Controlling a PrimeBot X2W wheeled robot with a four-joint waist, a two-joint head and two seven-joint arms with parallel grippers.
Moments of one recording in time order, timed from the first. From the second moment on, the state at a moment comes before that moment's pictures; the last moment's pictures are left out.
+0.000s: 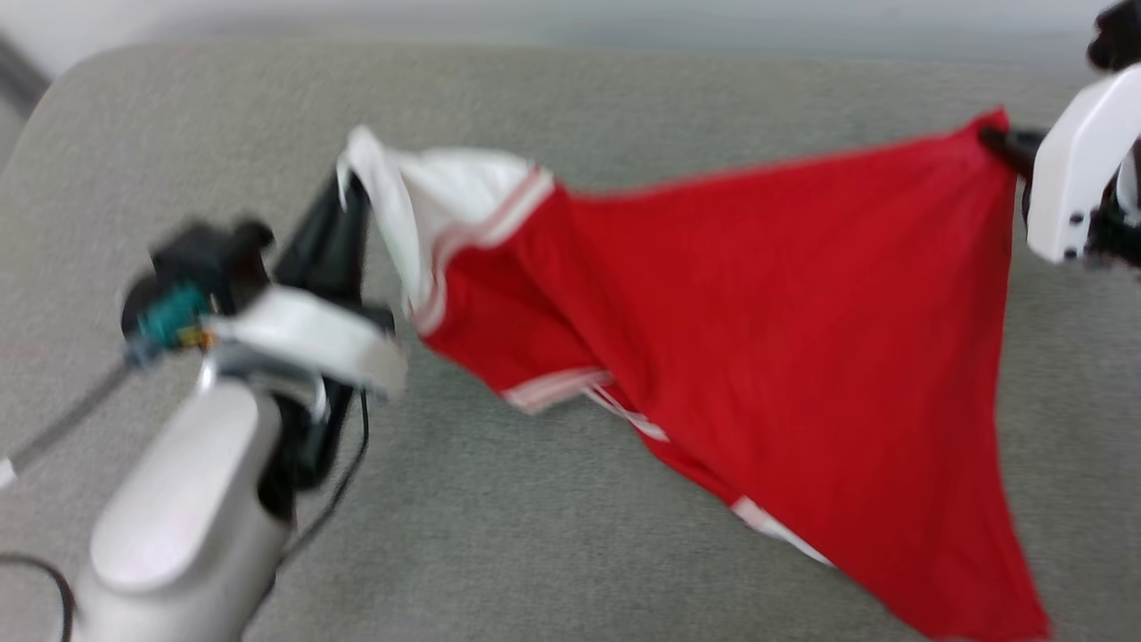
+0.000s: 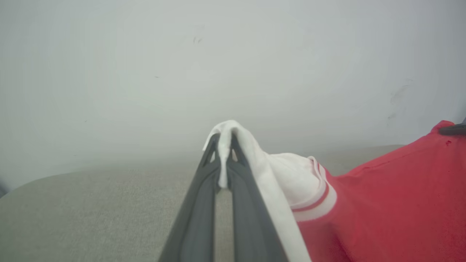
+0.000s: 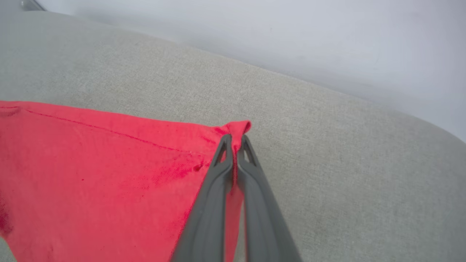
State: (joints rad) left arm -0.52 0.42 -0.44 0.11 -0.59 0.13 -0.16; right arm -0.93 -0.54 0.46 0.53 0.71 0.13 0.60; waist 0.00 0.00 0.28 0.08
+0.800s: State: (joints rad) left arm -1.60 0.35 -0.37 0.70 -0.51 0.04 -0.23; right arm -1.55 -0.47 0.32 0.68 0.55 0.13 0.15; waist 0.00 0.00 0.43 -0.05
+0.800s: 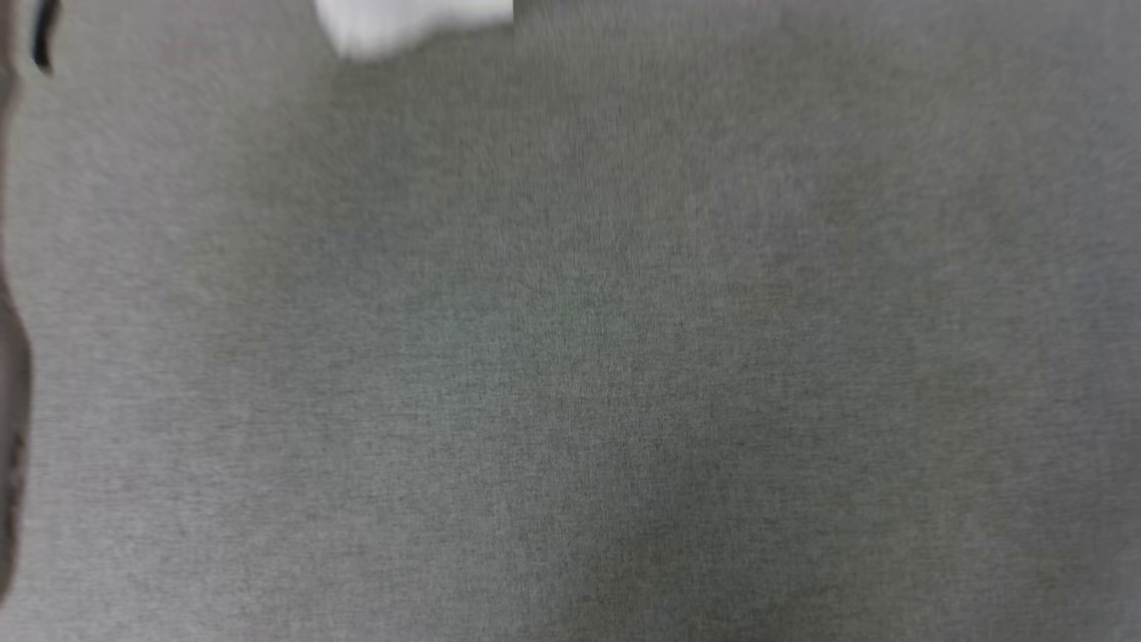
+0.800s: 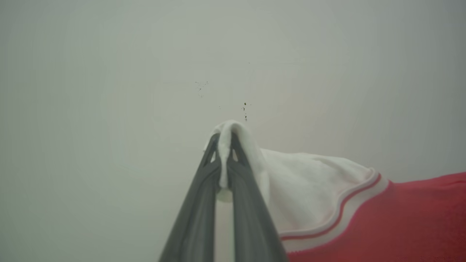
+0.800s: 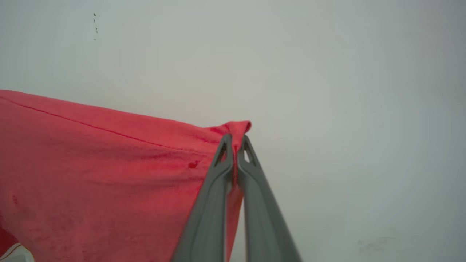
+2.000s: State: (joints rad) left arm -1.10 0.30 -0.29 0.83 -0.62 -0.10 -0.26; right arm -1.15 -0.48 0.63 0.85 0.80 0.13 -0.04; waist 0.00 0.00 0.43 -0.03
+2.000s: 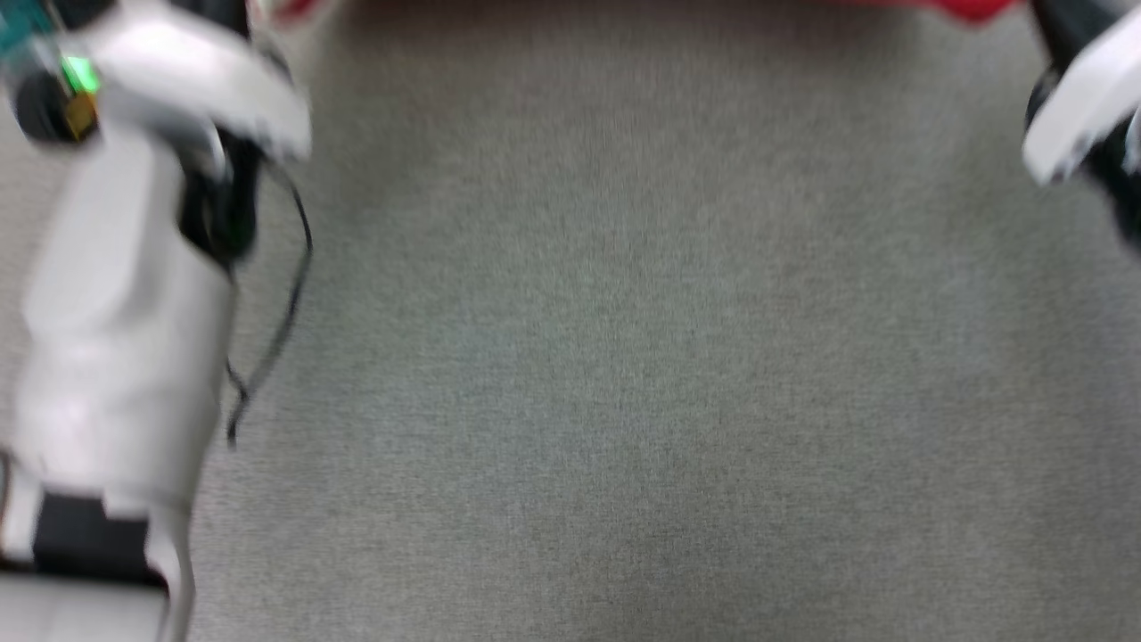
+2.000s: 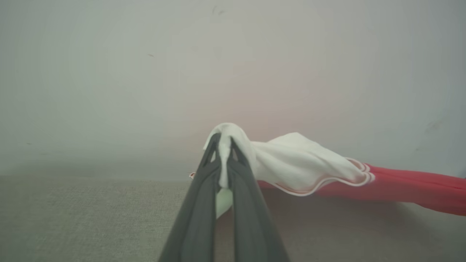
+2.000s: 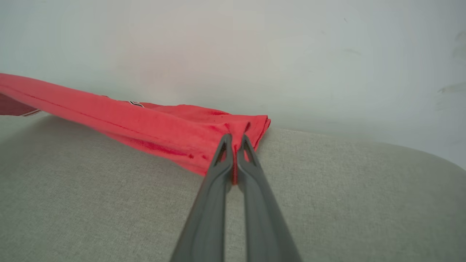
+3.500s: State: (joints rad) left arm -0.25 0.40 -0.30 0.05 -0.68 0.12 0.02; right arm -0.26 -0.40 0.15 0.18 0.55 0.13 0.23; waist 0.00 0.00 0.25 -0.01
